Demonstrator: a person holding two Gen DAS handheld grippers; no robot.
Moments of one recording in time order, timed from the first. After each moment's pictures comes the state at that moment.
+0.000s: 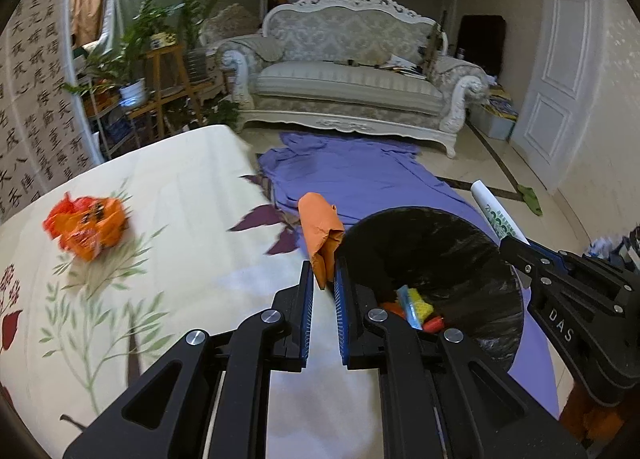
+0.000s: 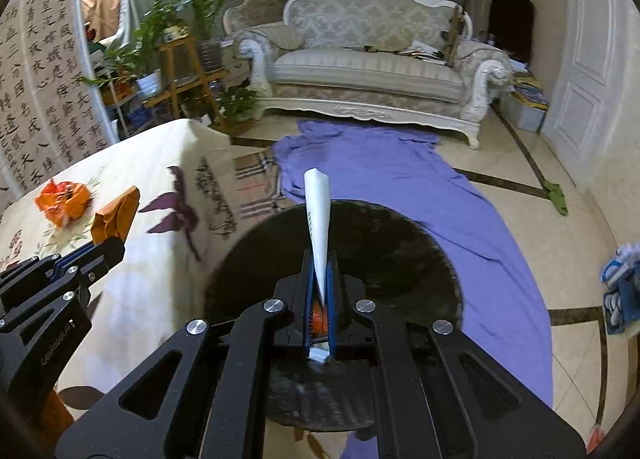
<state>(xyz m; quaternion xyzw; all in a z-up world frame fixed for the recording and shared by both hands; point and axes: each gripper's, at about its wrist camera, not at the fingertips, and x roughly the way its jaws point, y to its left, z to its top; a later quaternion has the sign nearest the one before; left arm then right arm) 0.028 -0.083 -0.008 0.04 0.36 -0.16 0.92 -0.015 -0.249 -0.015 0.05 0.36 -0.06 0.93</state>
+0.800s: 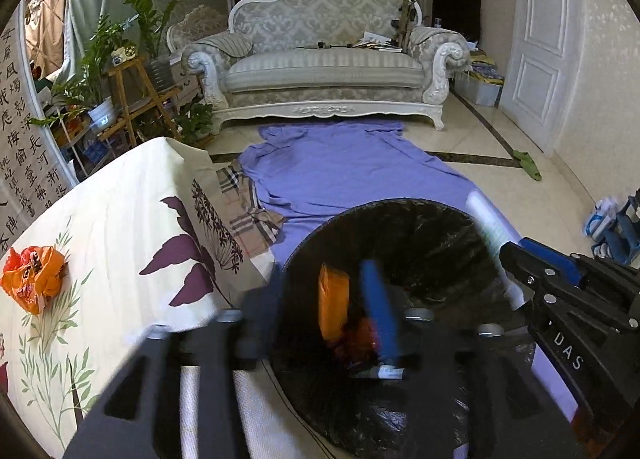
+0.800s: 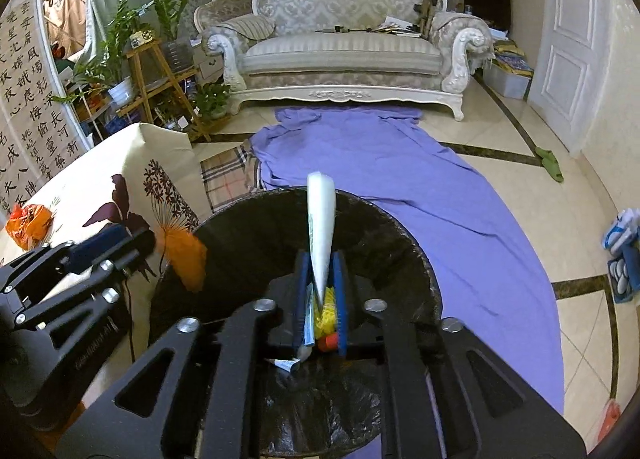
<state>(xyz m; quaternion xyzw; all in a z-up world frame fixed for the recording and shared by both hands) 0.055 -0.147 -0.035 0.10 0.37 -0.18 0.90 0.009 -0.300 -0.048 0.09 0.38 -0.08 0.91</state>
